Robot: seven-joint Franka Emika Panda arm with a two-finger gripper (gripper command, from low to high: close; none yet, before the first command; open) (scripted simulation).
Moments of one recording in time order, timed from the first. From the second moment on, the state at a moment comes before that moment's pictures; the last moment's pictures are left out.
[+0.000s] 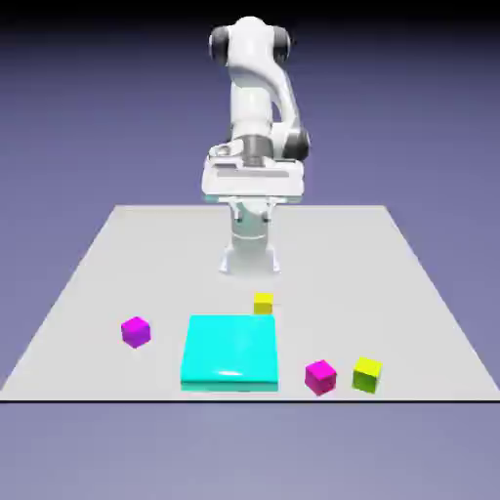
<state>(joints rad) 0.01 -0.53 0.00 -2.80 0.01 2.98 0.75</state>
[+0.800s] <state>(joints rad) 0.00 0.26 0.08 -2.74 0.12 2.30 0.84</state>
